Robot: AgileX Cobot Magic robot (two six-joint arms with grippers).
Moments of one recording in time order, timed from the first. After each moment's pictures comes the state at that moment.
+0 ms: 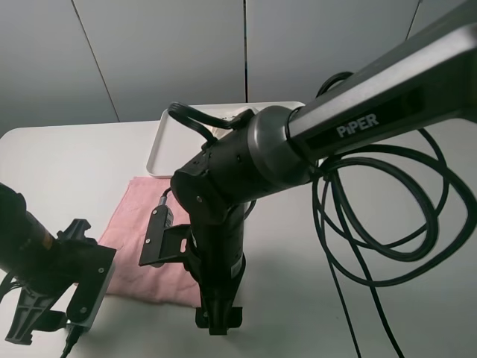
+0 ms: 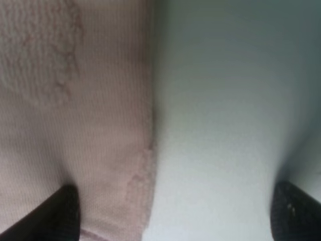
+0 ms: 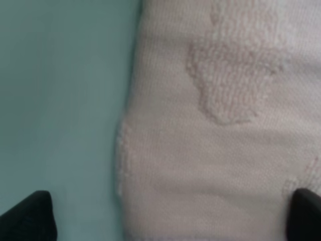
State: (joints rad) left arm -0.40 1.67 -0.45 0.10 0.36 1.16; right arm 1.05 2.10 -1.20 0.07 0.77 -0.56
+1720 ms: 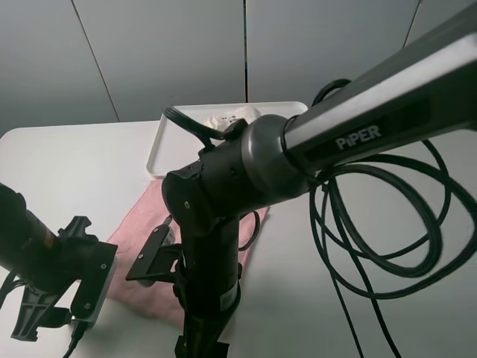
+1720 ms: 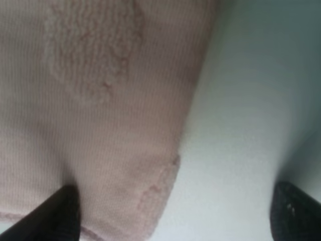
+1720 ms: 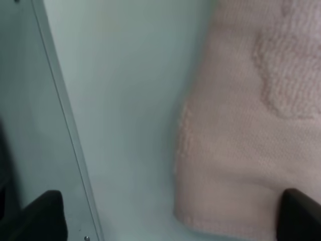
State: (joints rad) left arm -0.40 1.67 -0.45 0.10 0.33 1.13; right arm 1.09 2.10 -1.20 0.31 0.87 -0.51
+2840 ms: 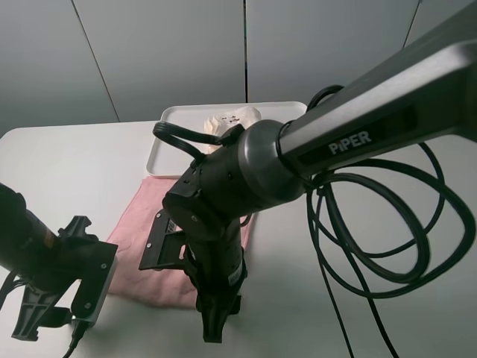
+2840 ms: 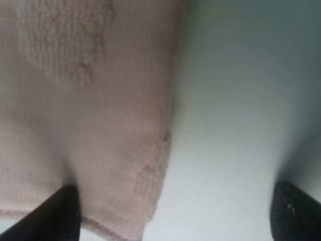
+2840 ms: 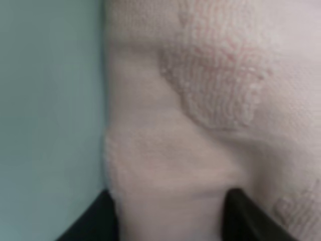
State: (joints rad) left arm -0.40 1.67 -0.45 0.10 0.33 1.13; right arm 1.09 2.11 -1.20 -0.01 0.77 -0.36
